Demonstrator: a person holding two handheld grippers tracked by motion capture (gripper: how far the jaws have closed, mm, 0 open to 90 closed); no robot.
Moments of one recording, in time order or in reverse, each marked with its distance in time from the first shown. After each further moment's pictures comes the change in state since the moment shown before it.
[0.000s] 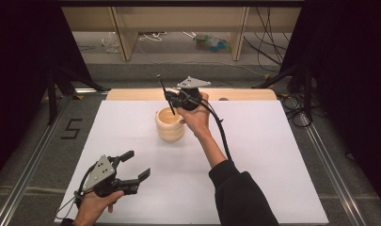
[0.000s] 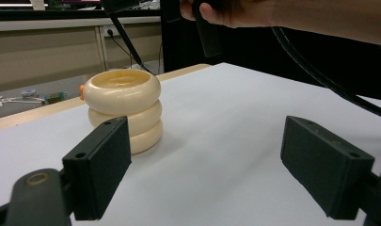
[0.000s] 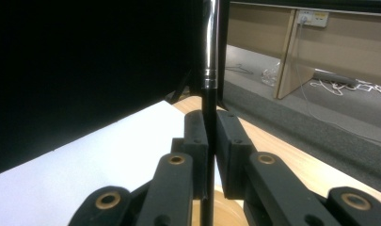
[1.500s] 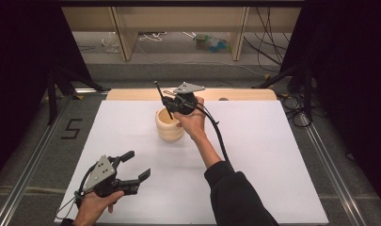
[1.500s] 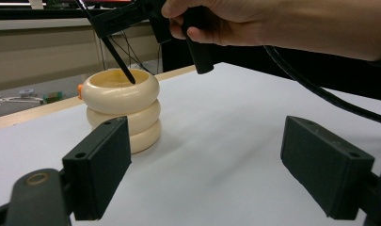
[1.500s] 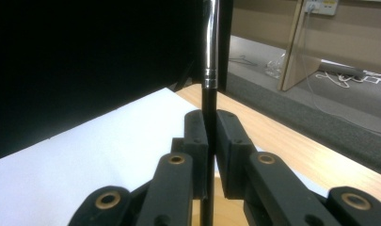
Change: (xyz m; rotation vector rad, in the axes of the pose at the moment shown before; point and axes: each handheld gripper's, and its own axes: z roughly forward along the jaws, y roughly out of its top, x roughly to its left) left arm -0.001 0.000 0.000 0.001 -0.005 -0.005; right arm 0.002 -0.018 0.018 0.036 0.012 -0.013
